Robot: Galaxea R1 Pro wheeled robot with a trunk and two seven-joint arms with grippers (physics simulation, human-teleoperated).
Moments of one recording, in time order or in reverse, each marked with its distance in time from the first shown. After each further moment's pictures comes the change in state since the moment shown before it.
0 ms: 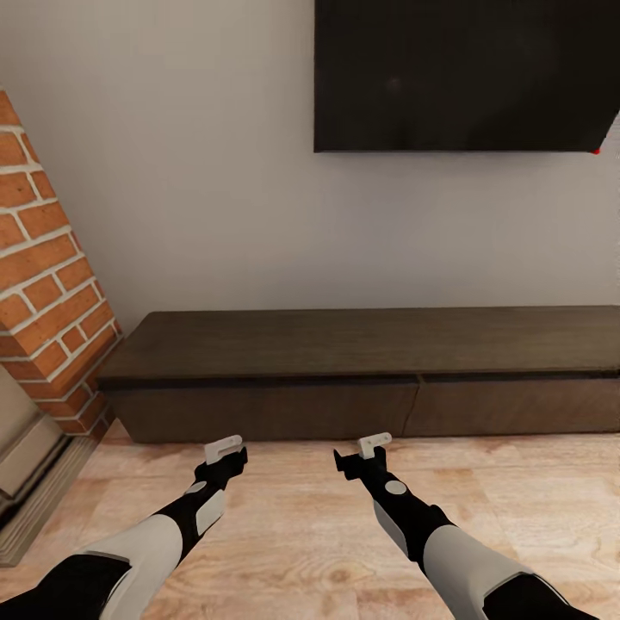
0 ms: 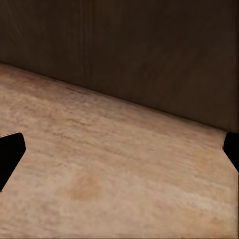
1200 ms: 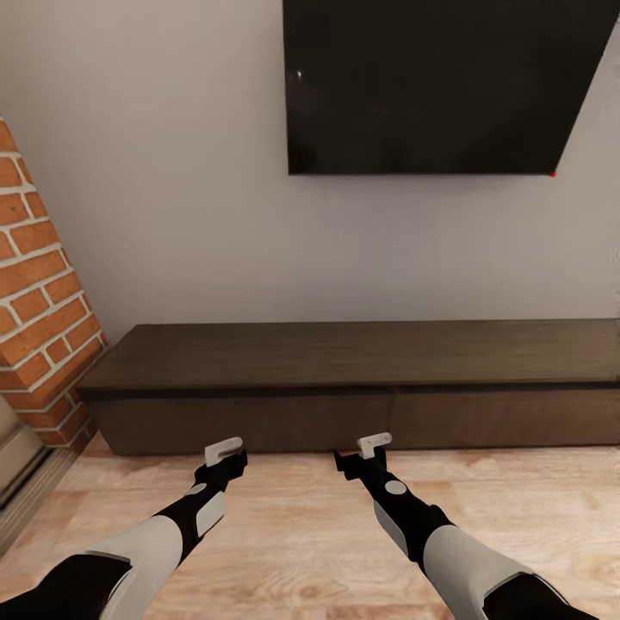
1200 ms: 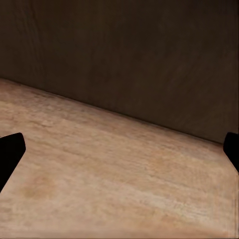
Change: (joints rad) left arm 0.000 -0.001 0.000 0.012 0.001 0.000 -0.001; right arm 0.000 0.000 0.000 0.000 0.002 0.000 0.000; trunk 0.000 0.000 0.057
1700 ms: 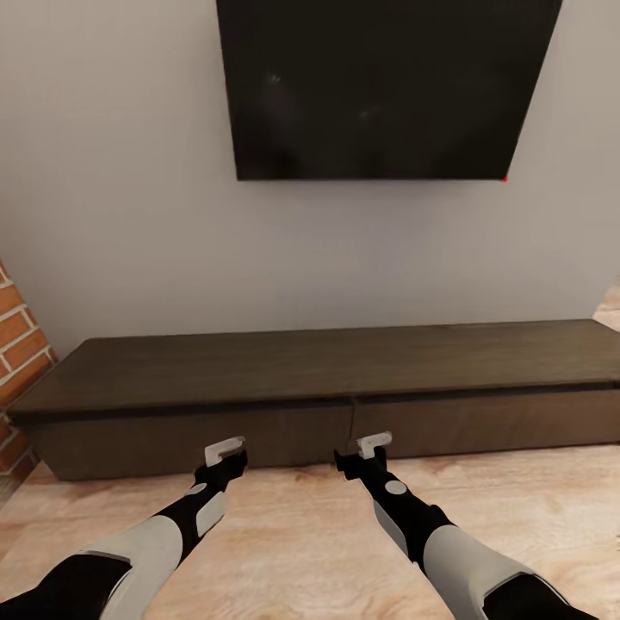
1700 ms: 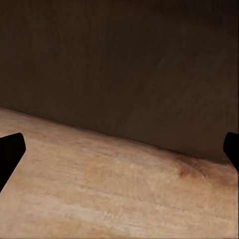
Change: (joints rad) left arm 0.000 0.000 0.000 0.000 0.000 0.000 -0.001; right arm 0.000 0.000 0.000 -0.001 -0.001 0.000 -0.003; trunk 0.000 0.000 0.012
